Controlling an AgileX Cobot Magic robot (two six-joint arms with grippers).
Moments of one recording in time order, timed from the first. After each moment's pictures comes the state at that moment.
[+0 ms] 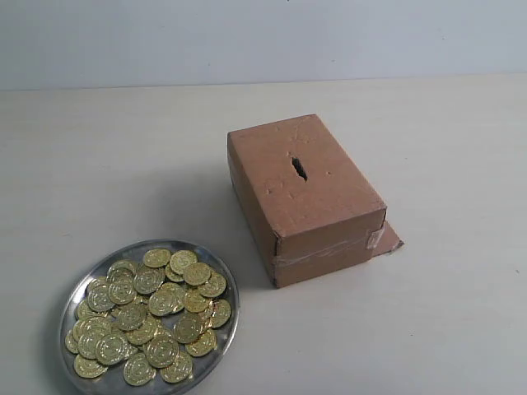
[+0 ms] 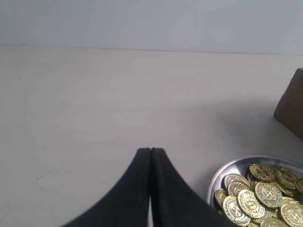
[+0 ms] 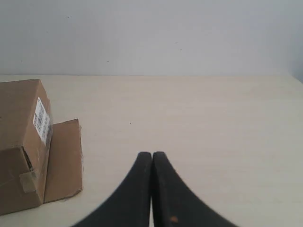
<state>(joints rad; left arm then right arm) -0.08 0.01 0.00 -0.06 0.37 0.00 0.05 0.01 0.00 0.00 0.30 0.00</state>
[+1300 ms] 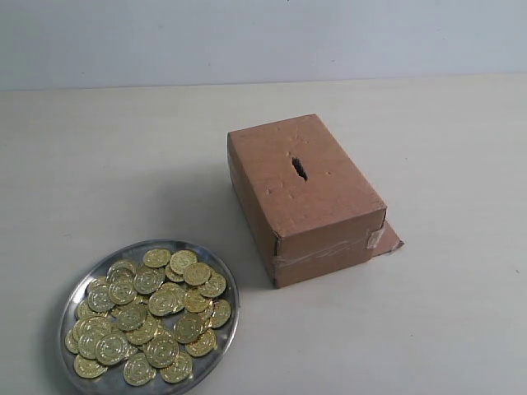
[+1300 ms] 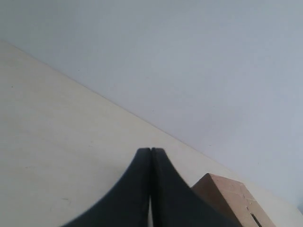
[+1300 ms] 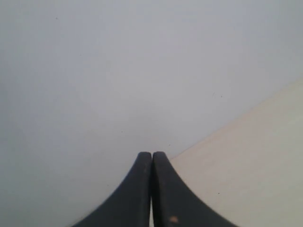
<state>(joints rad) -0.08 0.01 0.00 -0.55 0.15 -0.06 0.05 0.01 0.00 0.40 0.01 0.26</state>
